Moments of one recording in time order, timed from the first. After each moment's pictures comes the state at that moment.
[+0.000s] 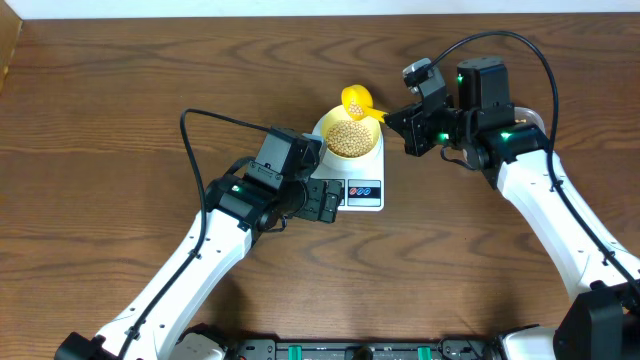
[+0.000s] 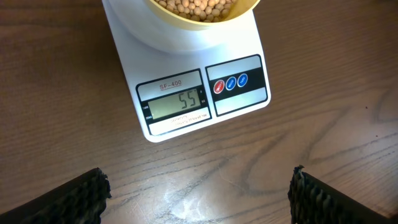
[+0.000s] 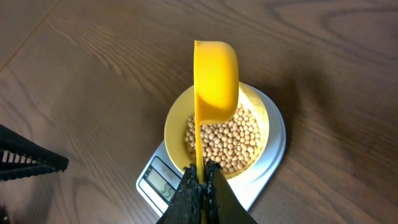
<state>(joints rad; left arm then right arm) -0.49 1.34 0.99 -0.71 0.19 -0.25 0.26 1.56 1.18 -0.39 -0.56 -0.03</state>
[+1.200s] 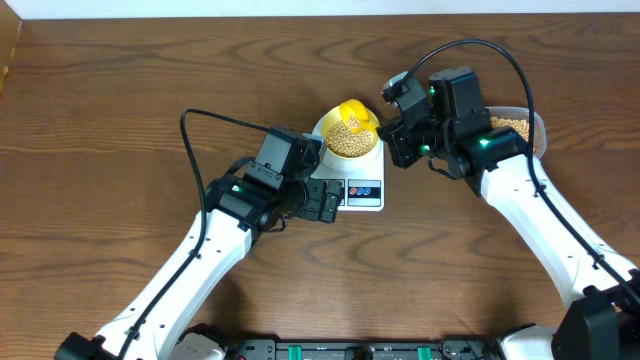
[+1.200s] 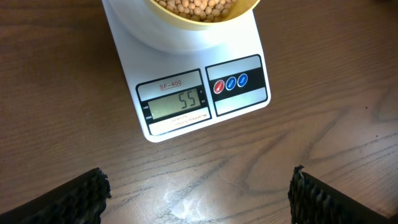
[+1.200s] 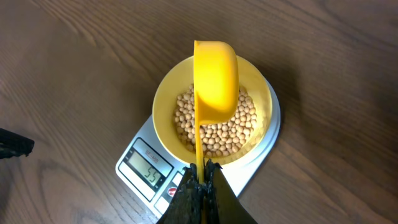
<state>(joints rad) -0.49 1.34 0.99 -0.71 0.19 -0.25 0.36 1.56 1.18 -0.45 -0.38 -0.08</state>
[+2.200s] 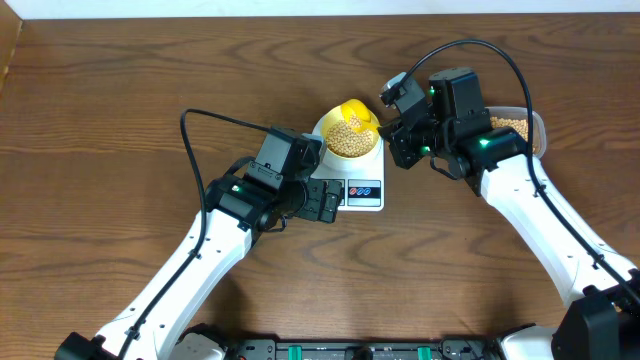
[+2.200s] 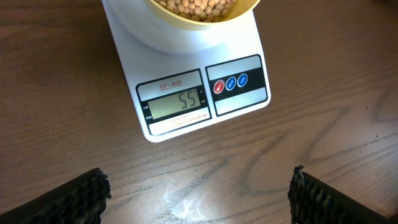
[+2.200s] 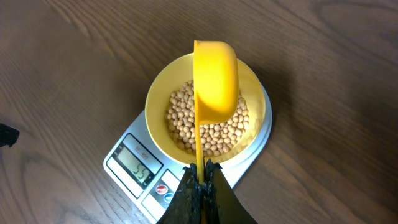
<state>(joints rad) -0.49 1.34 0.99 -0.71 0.19 -0.25 0.36 1.56 1.18 -0.45 -0.36 -0.15</state>
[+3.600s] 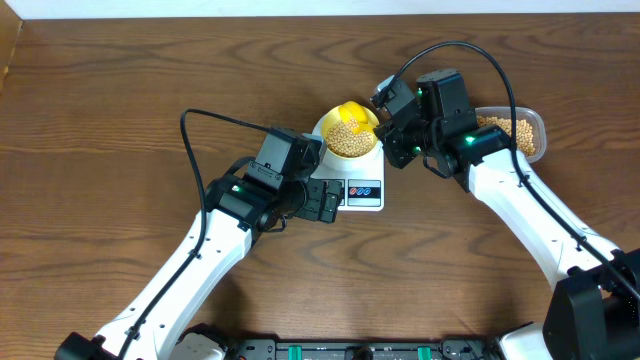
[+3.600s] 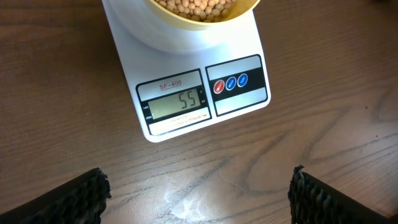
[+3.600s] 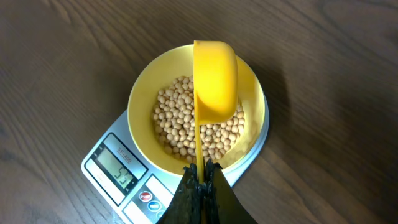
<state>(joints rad) -0.49 1.34 0.99 -0.71 0.19 -0.25 0.38 1.63 1.18 -0.41 -0.32 -0.19</state>
